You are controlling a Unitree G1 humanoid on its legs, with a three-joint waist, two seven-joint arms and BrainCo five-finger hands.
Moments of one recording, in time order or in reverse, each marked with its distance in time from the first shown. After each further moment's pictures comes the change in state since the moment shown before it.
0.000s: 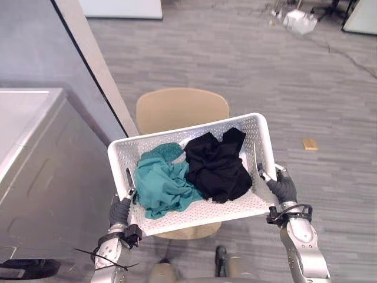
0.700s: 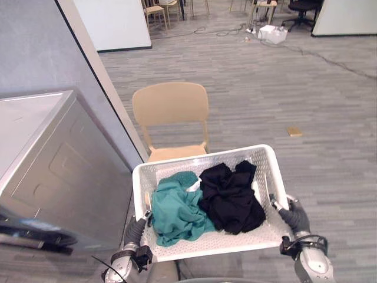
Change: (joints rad) left arm 0.071 0.034 -0.120 0.122 -0.016 0.048 -0.030; right arm 0.198 -0.037 -0.020 0.004 0.021 0.038 -0.023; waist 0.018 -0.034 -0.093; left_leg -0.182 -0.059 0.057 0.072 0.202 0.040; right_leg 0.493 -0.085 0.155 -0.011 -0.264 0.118
